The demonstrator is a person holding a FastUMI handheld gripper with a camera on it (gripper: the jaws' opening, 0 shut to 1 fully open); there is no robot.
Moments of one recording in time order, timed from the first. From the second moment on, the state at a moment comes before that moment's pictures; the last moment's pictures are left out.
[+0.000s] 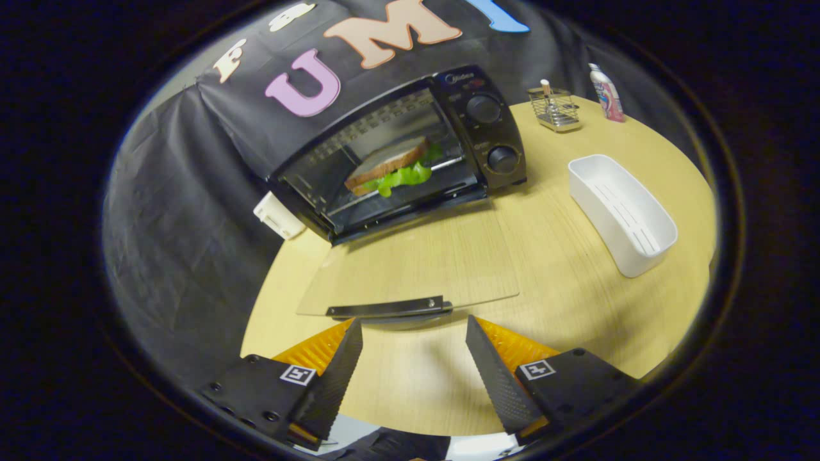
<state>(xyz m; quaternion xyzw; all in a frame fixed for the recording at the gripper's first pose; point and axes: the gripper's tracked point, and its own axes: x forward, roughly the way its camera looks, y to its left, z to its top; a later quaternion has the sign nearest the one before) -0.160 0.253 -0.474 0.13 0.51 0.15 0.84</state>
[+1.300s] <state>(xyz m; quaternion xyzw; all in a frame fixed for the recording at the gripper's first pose) 0.007 0.284 -0.362 0.12 0.34 0.17 0.92</state>
